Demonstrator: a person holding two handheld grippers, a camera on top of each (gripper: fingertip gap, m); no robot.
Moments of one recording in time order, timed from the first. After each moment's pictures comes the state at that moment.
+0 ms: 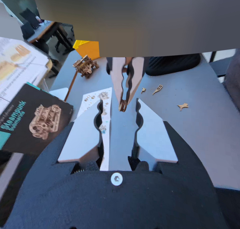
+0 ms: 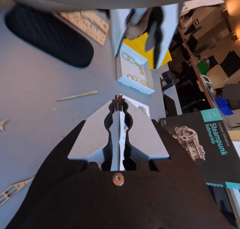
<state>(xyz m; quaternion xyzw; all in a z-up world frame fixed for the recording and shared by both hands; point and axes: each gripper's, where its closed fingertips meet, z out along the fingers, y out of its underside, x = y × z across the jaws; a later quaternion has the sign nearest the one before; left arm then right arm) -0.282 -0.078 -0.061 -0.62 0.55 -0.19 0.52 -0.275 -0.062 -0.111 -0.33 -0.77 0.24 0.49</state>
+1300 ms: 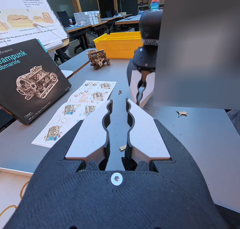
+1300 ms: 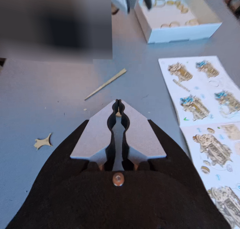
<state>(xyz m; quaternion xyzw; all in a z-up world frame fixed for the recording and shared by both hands) -0.322 -0.079 -0.109 -0.66 0.39 -0.27 0.58 -0.278 -0.081 -0.197 -0.54 -0.72 0.33 0.29</state>
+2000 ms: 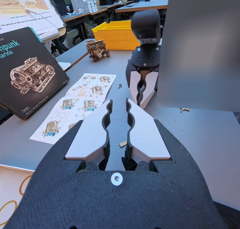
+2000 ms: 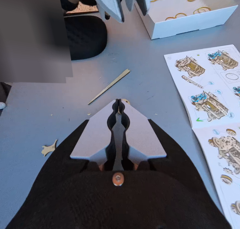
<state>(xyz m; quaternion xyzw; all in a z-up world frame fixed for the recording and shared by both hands) -0.320 -0.077 -0.121 -0.68 0.40 -0.26 0.56 -0.285 -0.088 -0.203 -0.56 -0.69 0.37 0.26</state>
